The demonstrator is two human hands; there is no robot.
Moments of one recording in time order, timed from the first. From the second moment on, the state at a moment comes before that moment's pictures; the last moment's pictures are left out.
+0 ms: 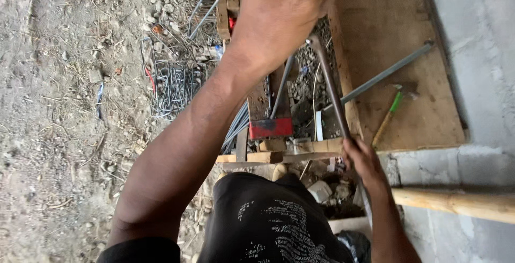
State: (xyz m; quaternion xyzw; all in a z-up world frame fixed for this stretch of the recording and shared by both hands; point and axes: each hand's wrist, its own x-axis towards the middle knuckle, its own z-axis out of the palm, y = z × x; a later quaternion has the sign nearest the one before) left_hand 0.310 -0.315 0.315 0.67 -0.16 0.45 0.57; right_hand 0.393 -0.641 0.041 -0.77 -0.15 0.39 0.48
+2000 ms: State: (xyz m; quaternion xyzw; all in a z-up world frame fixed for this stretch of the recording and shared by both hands) left_hand 0.288 -0.335 0.314 0.59 -0.01 0.51 0.62; right_hand 0.510 -0.283 0.333 -0.15 -0.84 0.49 0.16
